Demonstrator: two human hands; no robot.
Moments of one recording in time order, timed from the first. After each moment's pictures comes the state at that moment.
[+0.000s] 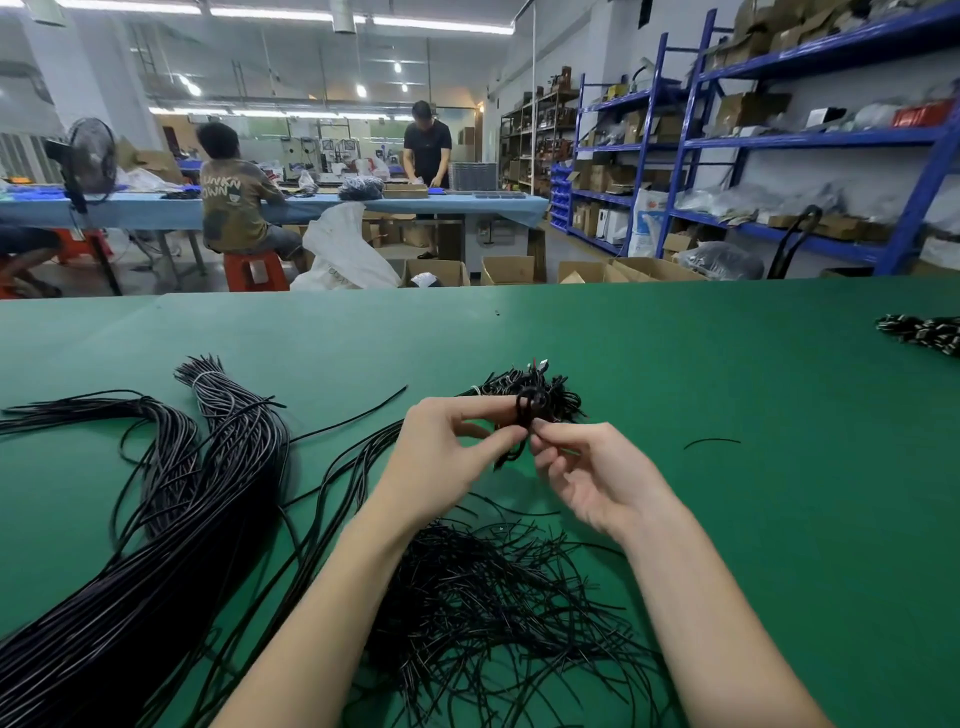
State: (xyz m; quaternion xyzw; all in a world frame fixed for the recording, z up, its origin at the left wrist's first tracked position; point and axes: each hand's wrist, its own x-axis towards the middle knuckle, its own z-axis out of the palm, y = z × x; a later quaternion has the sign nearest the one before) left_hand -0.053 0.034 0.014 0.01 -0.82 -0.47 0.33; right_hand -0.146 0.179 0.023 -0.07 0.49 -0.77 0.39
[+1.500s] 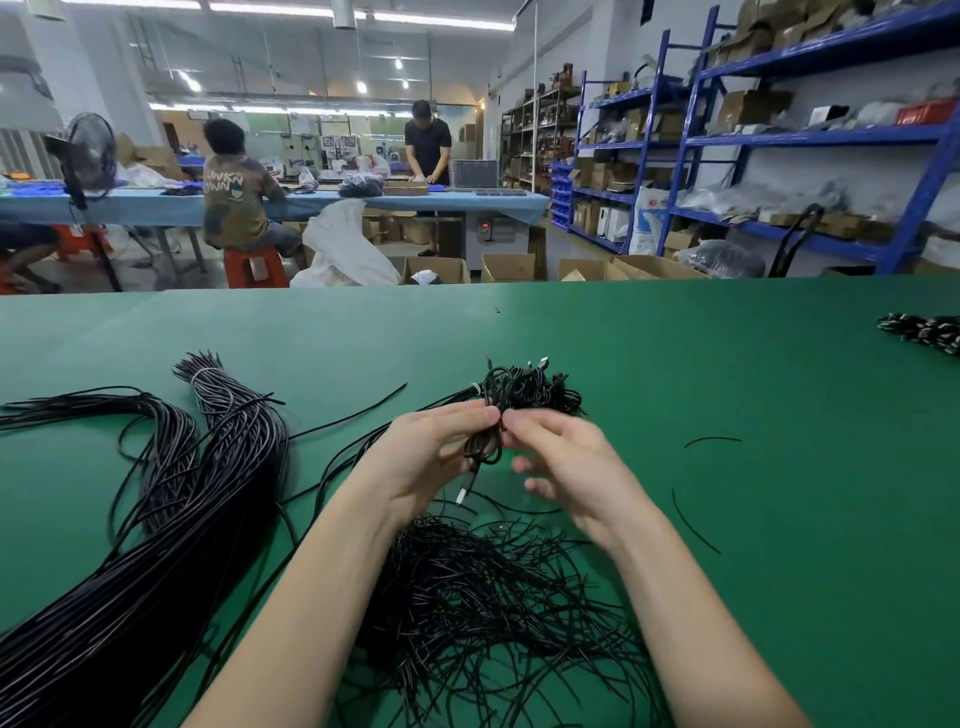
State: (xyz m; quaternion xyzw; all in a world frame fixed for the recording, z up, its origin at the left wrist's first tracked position) left_hand -0.050 0.028 0.026 0.18 -0.56 -0.80 0.13; right_hand -0.137 0.167 0.011 -0.22 0.62 -0.69 0.30
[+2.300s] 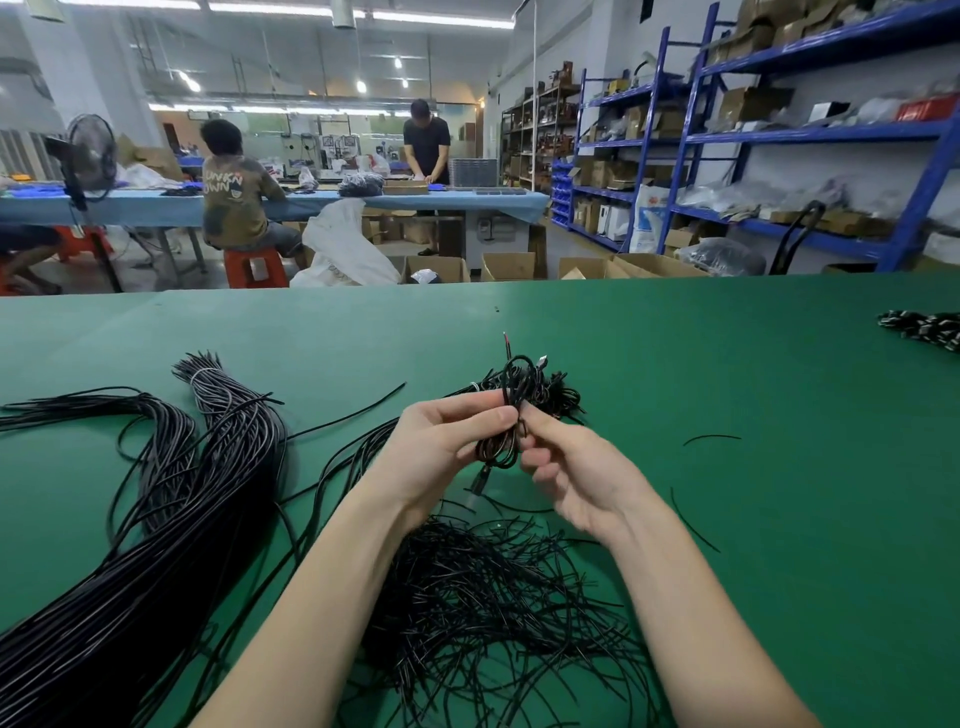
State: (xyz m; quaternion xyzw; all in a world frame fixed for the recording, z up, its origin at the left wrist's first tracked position) left_hand -0.052 0.038 0.022 0.10 -0.57 -0.80 0.18; right_hand -0.134 0.172 0.017 -0.14 0.49 -0.77 0.40
